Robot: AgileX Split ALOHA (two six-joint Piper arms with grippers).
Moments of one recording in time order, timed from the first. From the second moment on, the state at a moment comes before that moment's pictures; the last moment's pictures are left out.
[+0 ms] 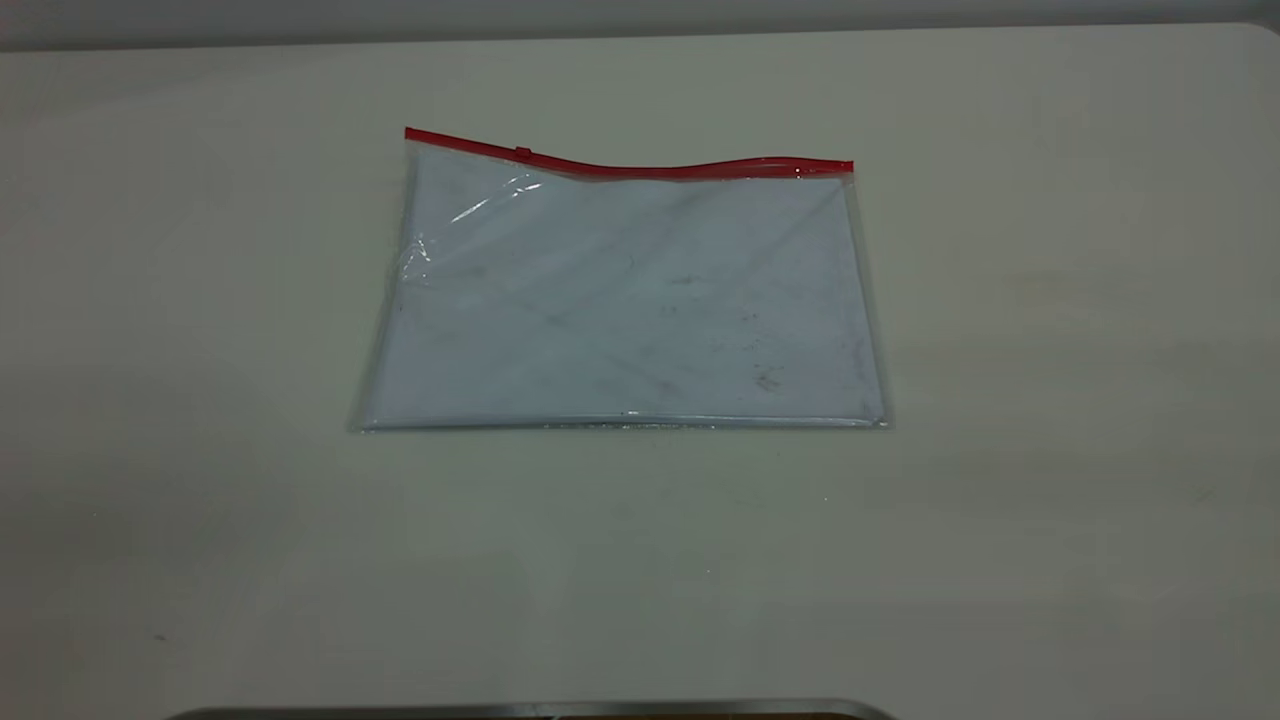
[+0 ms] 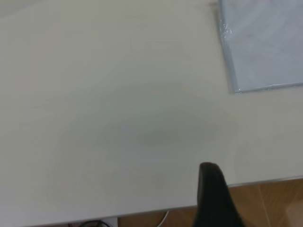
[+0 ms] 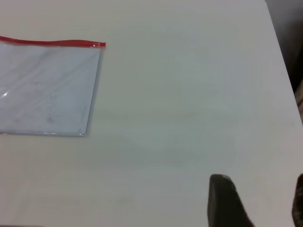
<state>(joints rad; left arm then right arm) 0.11 -0.02 -0.49 -0.16 1.15 0.20 -0.02 -0.02 -0.48 0.06 1.13 -0.04</state>
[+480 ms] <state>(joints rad) 0.11 0.32 -0.54 -0.16 0.95 0.17 -0.02 0.29 -0.49 0.26 0.89 -0.24</state>
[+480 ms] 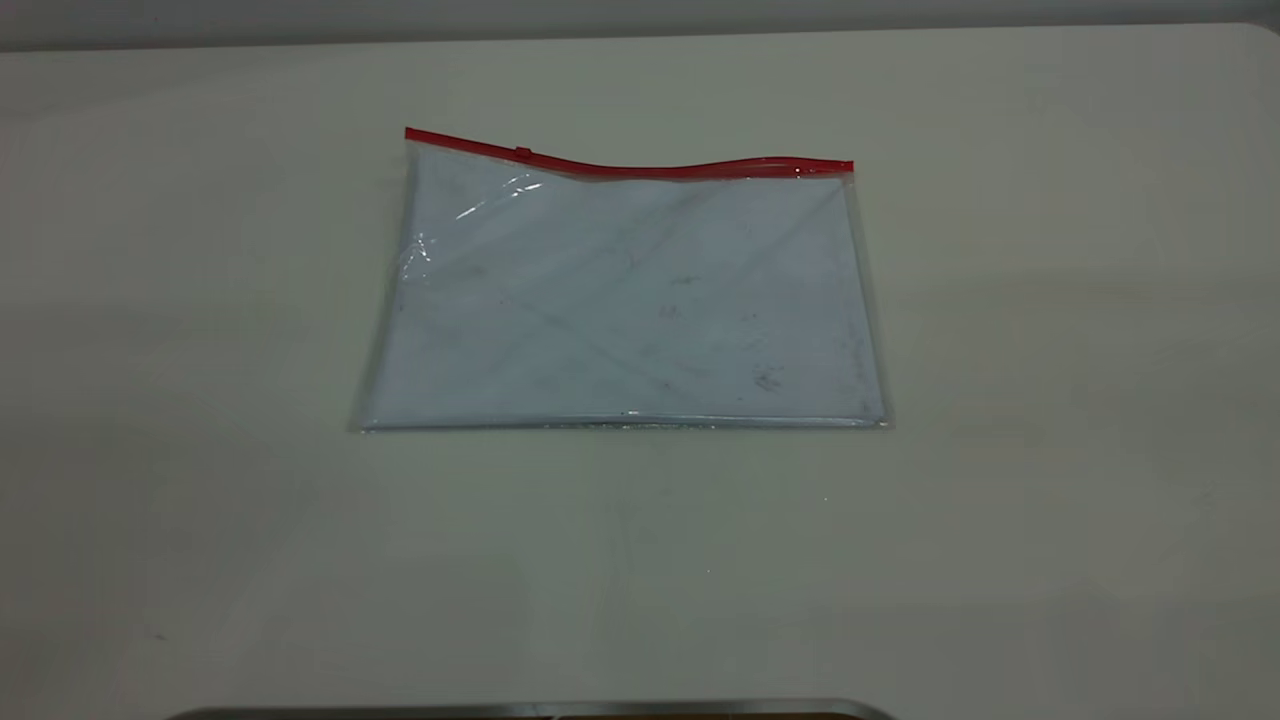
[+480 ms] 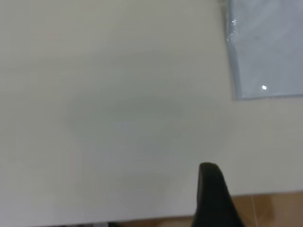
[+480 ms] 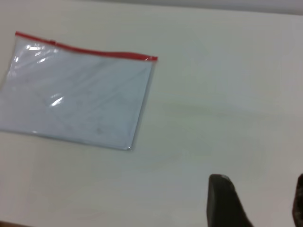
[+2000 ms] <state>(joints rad) 0.11 2.43 -1.54 -1.10 0.61 1.15 0.28 1.89 -1.02 1.51 0.53 -1.46</state>
